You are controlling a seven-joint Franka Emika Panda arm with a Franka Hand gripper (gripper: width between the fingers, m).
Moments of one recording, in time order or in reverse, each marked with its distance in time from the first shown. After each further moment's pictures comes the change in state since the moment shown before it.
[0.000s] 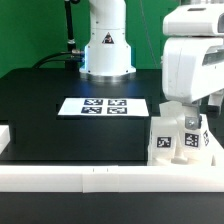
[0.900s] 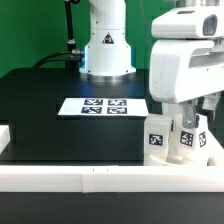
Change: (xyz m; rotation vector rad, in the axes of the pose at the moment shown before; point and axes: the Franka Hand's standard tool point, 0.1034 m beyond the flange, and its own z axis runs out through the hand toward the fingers) arm -0.002 0.002 0.001 0.000 0.001 0.195
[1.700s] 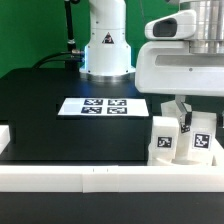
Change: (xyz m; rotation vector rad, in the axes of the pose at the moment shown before) arm 0.004 -0.008 0.002 0.003 0.009 1.069
